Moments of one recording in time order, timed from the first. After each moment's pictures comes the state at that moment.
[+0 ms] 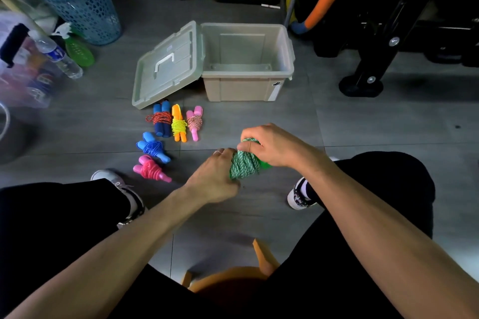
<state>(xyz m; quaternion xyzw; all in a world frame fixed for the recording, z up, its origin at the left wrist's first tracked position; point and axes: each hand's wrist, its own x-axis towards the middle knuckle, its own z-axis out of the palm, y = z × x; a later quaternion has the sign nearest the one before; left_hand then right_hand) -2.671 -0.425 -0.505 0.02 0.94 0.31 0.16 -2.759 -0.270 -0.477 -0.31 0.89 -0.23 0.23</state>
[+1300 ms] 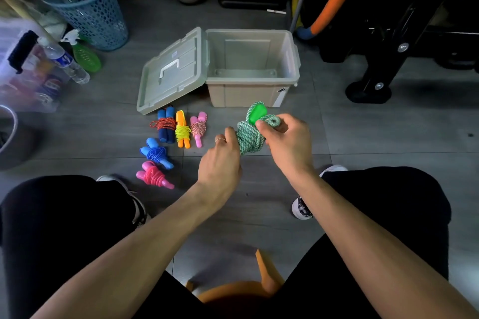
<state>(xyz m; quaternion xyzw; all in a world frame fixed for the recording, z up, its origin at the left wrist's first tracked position) -2.702 -0.402 -0.493 -0.08 0.98 0.15 0.05 -2.755 -0.280 -0.482 0.04 0.84 -0.54 -0.01</state>
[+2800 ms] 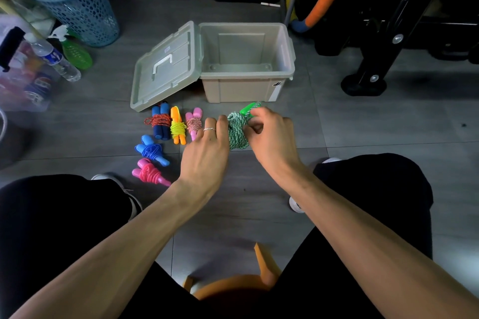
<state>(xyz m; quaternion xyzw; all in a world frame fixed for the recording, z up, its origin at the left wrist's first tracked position) -2.696 -0.424 -0.487 0.00 0.99 0.07 -0.09 -2.747 -0.296 -0.473 -0.09 0.91 -0.39 -0.03</state>
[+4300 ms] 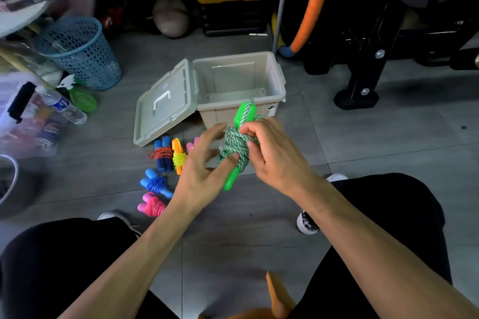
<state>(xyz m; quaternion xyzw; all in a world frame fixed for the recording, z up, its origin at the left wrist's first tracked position) -2.707 -0.428 -0.452 -0.03 0.81 0.59 -0.03 -2.753 -0.264 -0.449 -0.32 0.86 -0.37 -0.16</state>
